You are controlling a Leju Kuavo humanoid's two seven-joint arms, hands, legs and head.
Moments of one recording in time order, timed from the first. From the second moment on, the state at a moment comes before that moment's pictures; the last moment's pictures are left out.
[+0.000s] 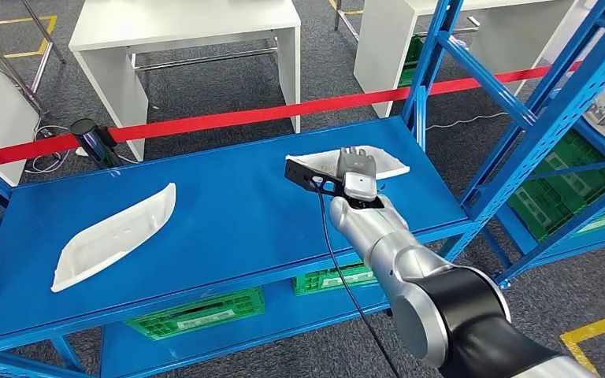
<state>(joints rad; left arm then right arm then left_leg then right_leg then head) -0.14 -0.18 0.83 -0.20 -1.14 -0.12 -0.07 -0.89 0.17 0.17 -0.28 1.53 -0.09 0.13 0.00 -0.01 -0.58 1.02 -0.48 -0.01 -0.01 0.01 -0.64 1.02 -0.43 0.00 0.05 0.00</state>
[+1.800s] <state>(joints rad) -0.14 -0.19 0.82 -0.20 -1.12 -0.12 -0.08 -0.86 0.07 0.16 -0.28 1.56 -0.08 0.17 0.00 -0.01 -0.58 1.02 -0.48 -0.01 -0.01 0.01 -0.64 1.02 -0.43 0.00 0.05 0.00</state>
